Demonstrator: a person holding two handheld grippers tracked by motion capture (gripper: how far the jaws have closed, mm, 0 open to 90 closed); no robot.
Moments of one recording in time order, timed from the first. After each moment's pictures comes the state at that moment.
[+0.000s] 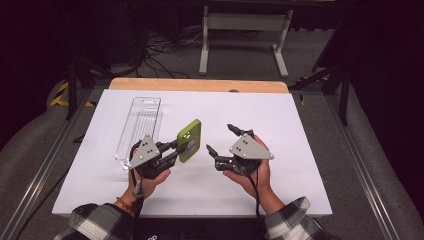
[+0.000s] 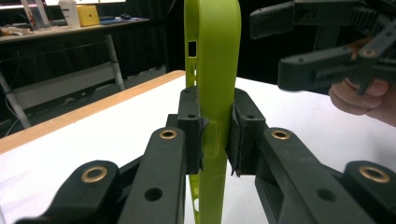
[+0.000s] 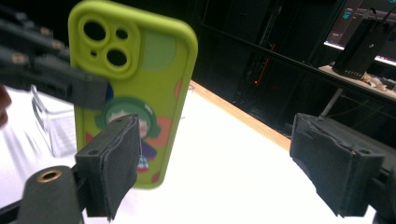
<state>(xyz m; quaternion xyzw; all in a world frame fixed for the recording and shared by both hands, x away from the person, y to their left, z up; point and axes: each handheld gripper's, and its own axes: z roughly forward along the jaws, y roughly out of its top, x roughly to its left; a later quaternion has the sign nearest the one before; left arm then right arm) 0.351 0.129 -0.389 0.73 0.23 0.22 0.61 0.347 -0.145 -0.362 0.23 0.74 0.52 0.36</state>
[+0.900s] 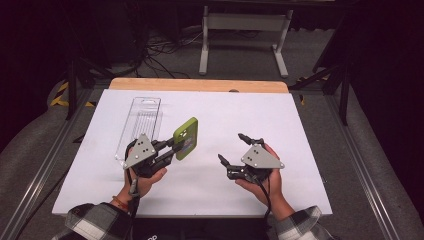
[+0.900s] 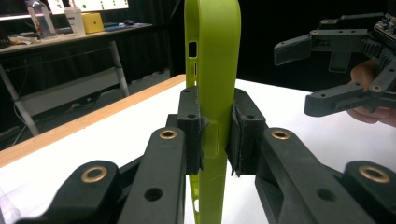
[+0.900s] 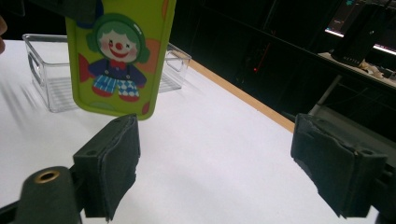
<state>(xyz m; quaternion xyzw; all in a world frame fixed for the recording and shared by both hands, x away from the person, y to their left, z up) 0.351 0.138 -0.382 0.73 0.22 0.23 0.60 0.337 -0.177 -0.384 0.23 0.76 0.50 0.36</state>
